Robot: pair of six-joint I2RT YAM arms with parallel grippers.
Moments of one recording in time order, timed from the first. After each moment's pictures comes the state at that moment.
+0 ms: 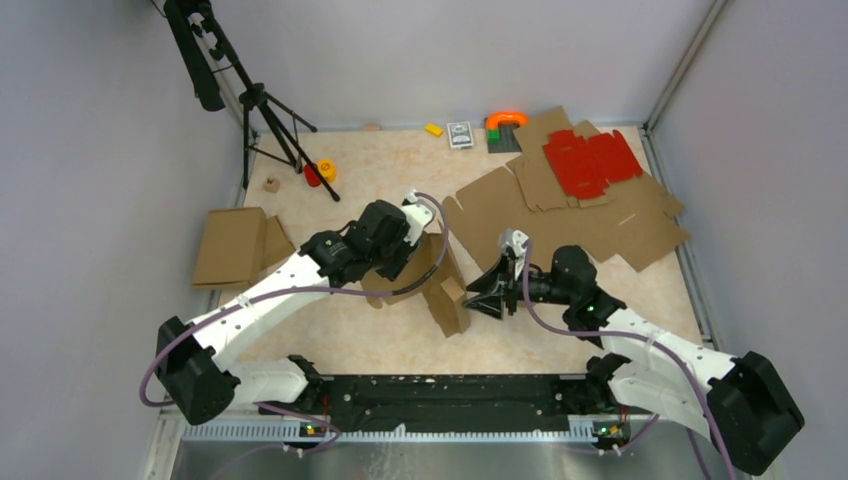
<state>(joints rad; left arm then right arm) -0.77 1.23 1.06 -0.67 -0.14 0.05 0.65 0.95 0.37 0.42 -0.75 0.20</state>
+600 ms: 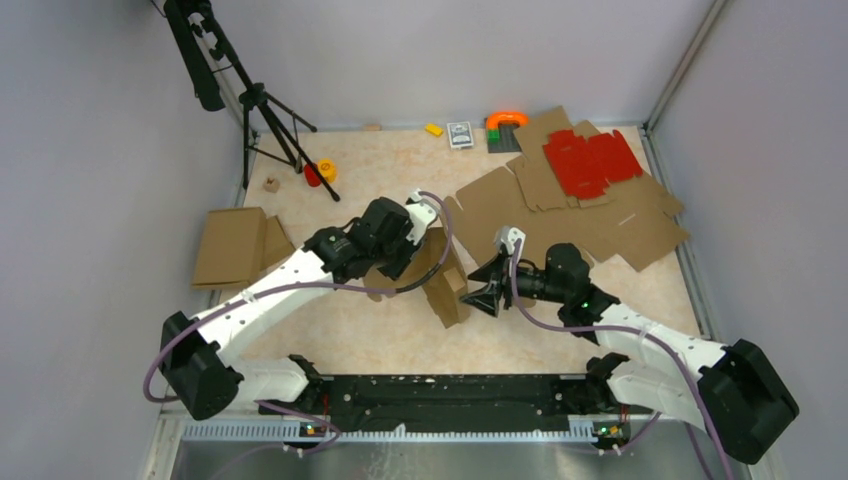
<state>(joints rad) -0.77 1.25 1.08 -0.69 -0.10 0.05 0.65 1.01 0.38 0.43 -0.64 0.12</state>
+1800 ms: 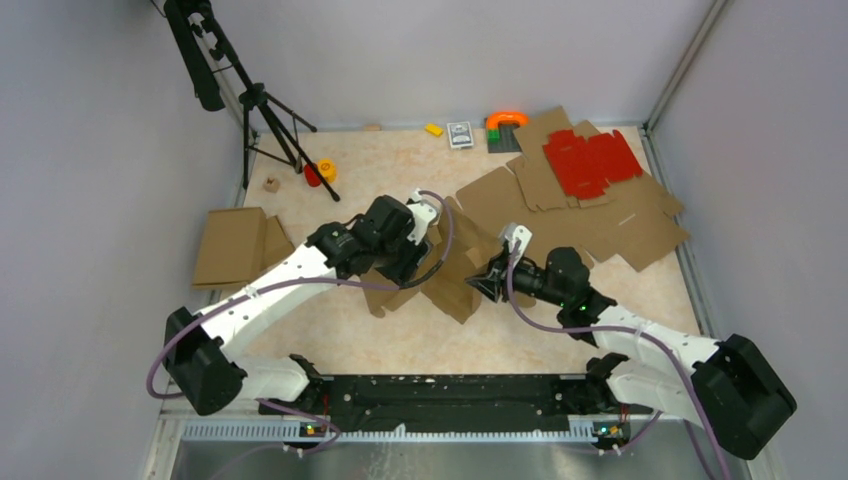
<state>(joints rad) -0.77 1.30 1.13 -0.76 -0.05 -0.02 0.66 1.04 0.34 0.54 -0.45 0.08</state>
